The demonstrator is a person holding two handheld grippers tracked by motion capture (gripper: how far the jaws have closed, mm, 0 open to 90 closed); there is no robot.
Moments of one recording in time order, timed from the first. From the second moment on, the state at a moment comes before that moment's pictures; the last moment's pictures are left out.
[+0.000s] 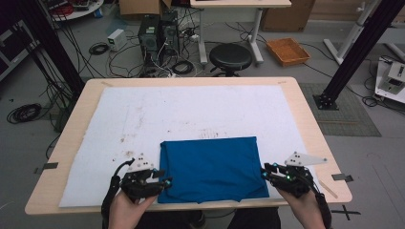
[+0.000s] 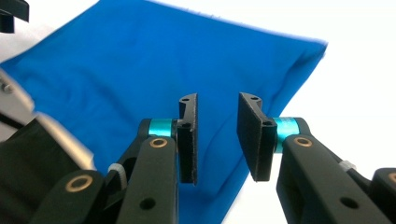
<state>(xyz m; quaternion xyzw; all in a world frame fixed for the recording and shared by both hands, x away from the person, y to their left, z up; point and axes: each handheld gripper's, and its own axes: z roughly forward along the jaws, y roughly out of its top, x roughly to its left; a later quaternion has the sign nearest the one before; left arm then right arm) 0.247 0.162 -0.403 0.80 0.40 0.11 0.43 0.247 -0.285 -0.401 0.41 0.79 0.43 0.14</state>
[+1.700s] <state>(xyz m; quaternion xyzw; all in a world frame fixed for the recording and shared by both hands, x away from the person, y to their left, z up) 0.405 0.160 -0.429 0.77 0.46 0.22 0.39 0.424 -0.274 -0.436 0.48 0.76 0.39 0.19</state>
